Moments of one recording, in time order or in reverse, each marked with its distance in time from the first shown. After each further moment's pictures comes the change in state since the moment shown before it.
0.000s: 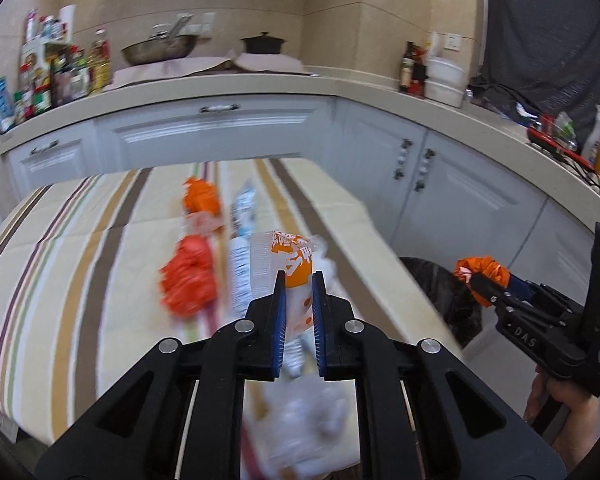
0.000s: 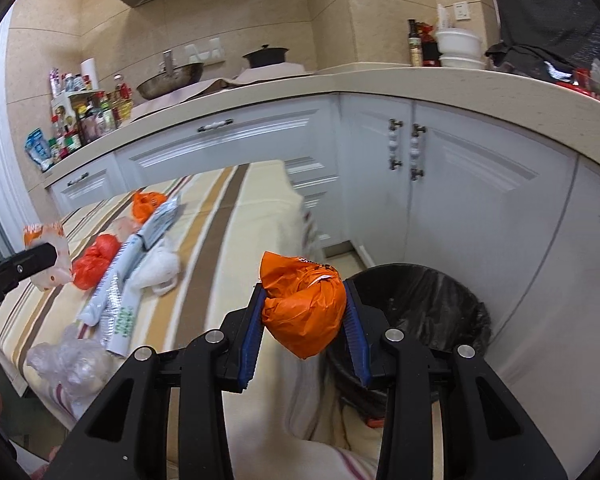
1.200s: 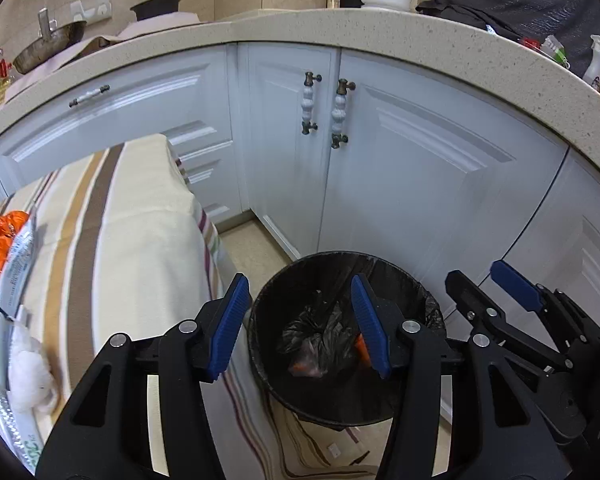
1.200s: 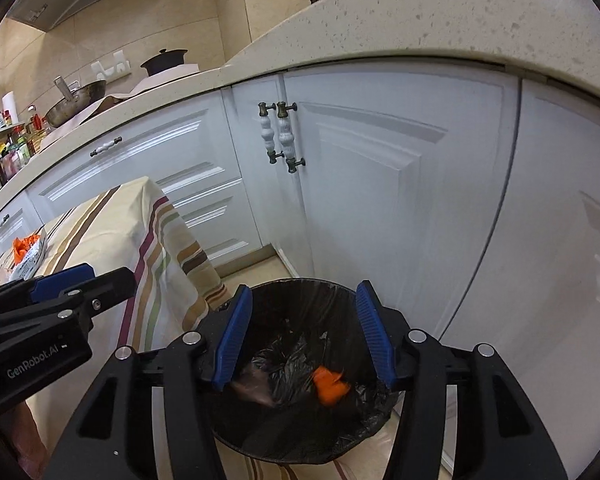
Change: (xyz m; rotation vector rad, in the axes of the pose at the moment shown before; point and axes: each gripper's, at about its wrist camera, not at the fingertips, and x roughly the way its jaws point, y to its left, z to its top) left arm 0.184 -0.183 0.029 0.118 0.152 -0.075; right arm 0.069 -0.131 0.012 0.141 0.008 -0.176
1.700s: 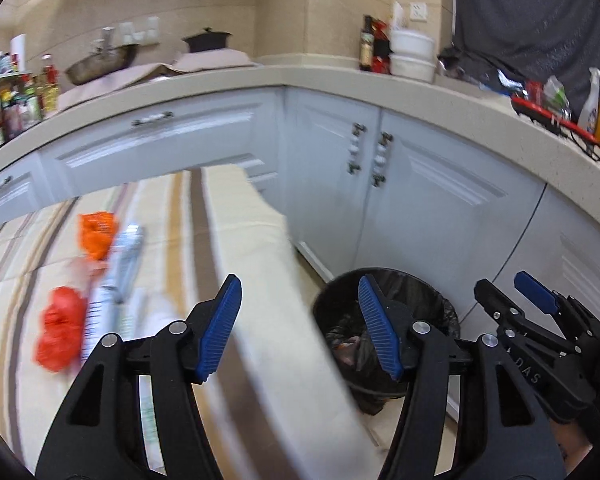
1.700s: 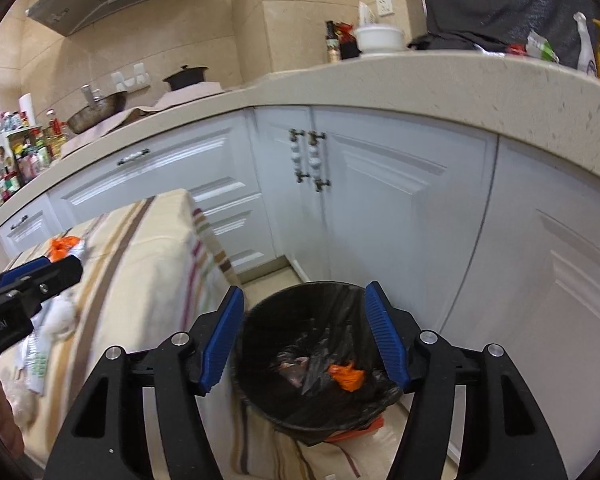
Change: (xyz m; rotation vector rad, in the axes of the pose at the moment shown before) left arm -0.110 0.068 -0.022 -0.053 -0.125 0.081; right arm -0.067 0.044 -0.003 -0.016 -0.056 0.024
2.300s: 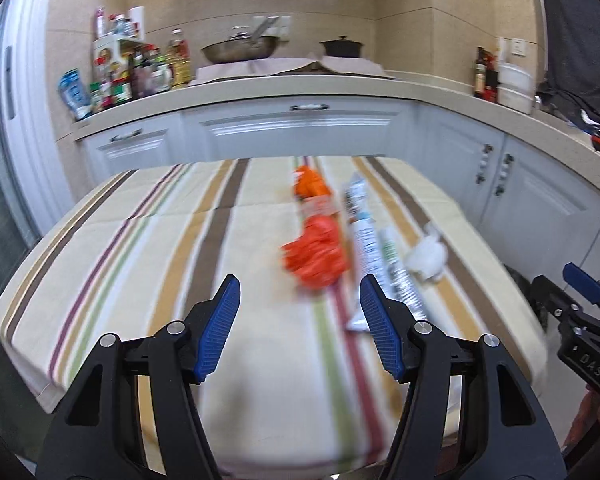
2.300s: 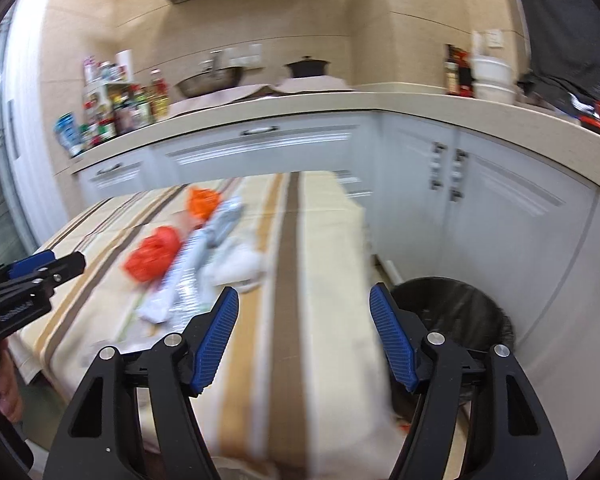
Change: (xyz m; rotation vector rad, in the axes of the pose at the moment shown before) left arm -0.110 0.174 -0.080 -0.156 -0.018 0.301; right arm -0.054 0.152 -0.044 -0.202 -0.003 0.250
